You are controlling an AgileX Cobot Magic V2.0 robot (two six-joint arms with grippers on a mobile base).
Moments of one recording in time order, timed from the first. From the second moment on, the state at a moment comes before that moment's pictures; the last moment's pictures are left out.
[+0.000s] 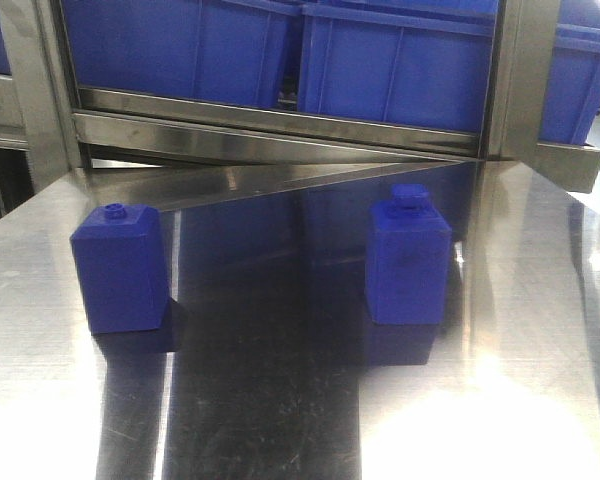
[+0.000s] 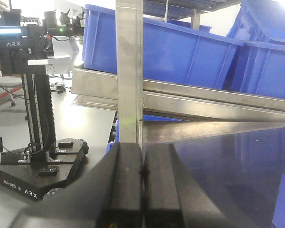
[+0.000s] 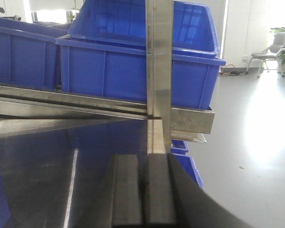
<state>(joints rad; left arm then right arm) -0.03 -0.01 0.01 -0.06 0.01 0.01 0.03 -0.01 0.03 -0.02 -0.04 0.10</state>
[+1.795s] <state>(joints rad) -0.03 -0.01 0.01 -0.06 0.01 0.01 0.03 0.71 -0.49 -0.09 0.38 0.27</state>
